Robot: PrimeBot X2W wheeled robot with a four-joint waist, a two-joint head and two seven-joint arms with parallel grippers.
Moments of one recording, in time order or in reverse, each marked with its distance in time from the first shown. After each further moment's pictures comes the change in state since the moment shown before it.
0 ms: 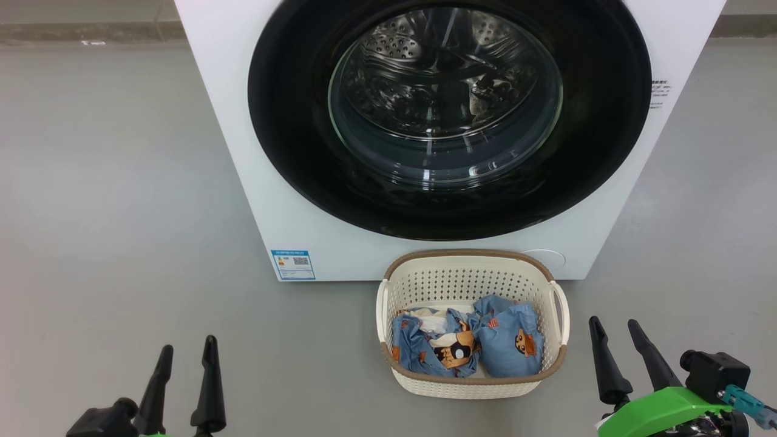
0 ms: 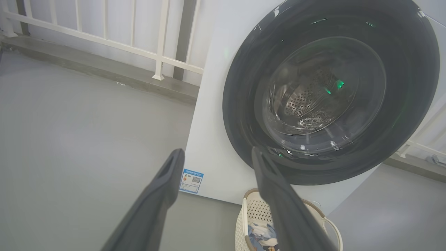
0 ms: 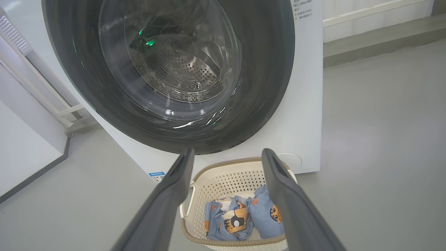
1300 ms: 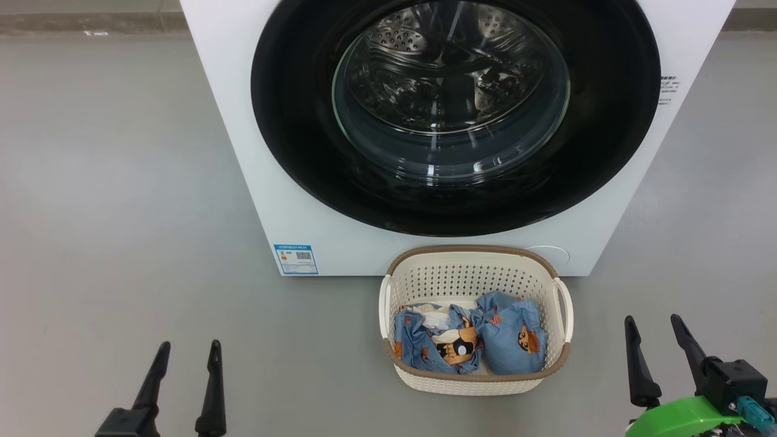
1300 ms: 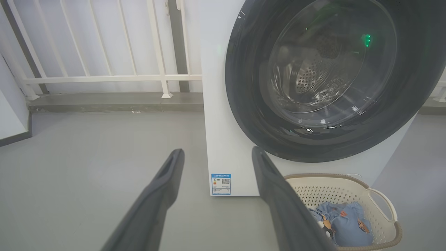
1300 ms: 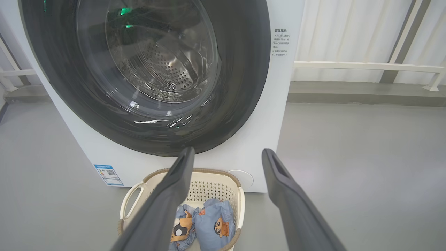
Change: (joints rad) left arm -0.002 -0.001 0.029 0.024 0.319 -0.003 -0.073; right arm 0.016 0.024 -0.154 -0.006 -0.358 0.000 -0.072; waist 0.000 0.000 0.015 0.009
